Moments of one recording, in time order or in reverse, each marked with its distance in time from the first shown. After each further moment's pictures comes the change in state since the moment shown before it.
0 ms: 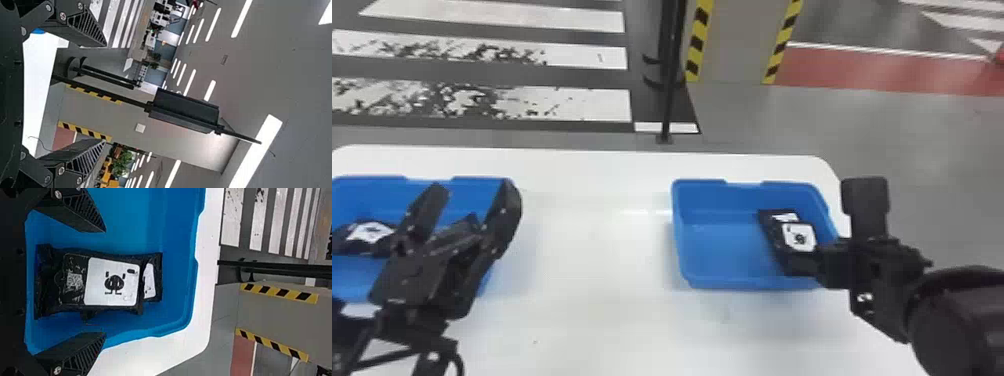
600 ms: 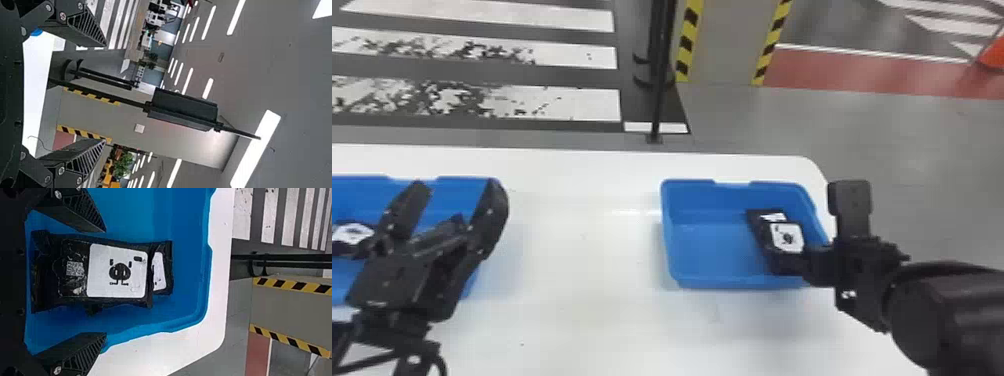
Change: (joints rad) left arm 0.000 -0.002 0.004 0.000 -0.040 -0.017 -0.002; right arm -0.044 0.005 -0.015 0.094 -0.019 0.004 -0.001
